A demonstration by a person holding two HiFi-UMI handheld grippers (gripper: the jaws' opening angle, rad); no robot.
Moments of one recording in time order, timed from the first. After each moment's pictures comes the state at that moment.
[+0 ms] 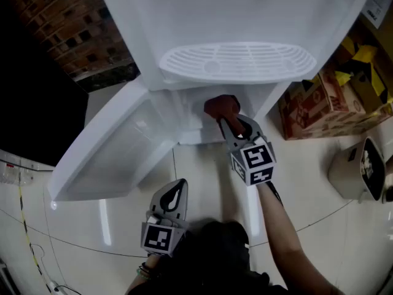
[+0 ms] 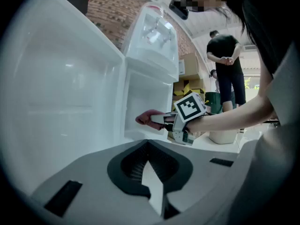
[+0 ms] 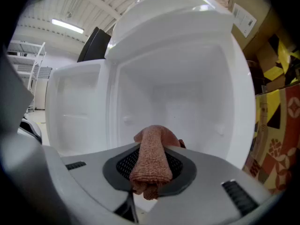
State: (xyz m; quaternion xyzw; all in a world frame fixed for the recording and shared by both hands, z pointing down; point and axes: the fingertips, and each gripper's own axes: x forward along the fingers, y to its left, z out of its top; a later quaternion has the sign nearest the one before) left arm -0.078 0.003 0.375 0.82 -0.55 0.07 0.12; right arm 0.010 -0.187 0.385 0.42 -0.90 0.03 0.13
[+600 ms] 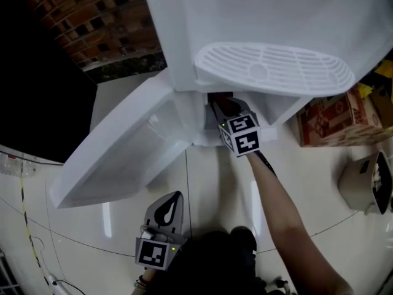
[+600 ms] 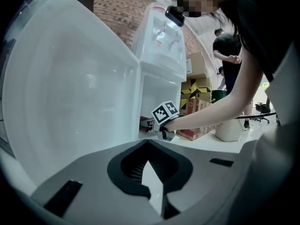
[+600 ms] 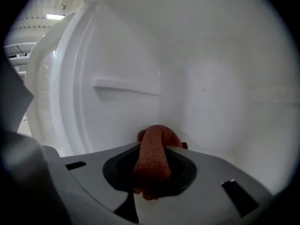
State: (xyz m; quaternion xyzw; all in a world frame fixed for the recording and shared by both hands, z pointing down) left arm -0.128 0.027 0.379 0.80 -0.58 0.08 0.14; right arm -0.074 -0.262 0.456 0.38 -0.90 0.06 0.20
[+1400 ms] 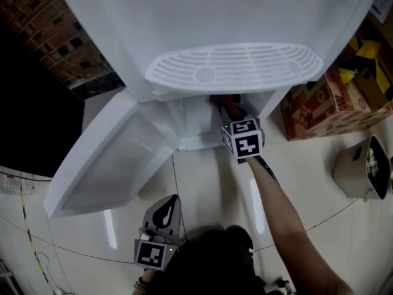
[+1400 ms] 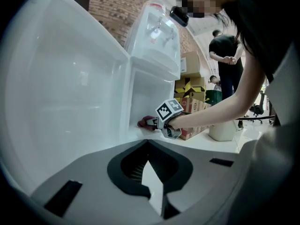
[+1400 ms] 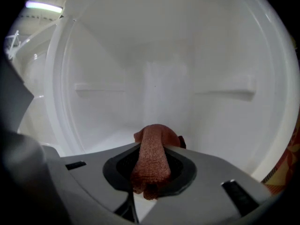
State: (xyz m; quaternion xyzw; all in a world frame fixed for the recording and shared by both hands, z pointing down) left arm -0.098 0.022 0.383 0.82 -0.55 0.09 0.15; right arm 0.023 -0.261 0.460 0.48 -0.84 0.10 0.23
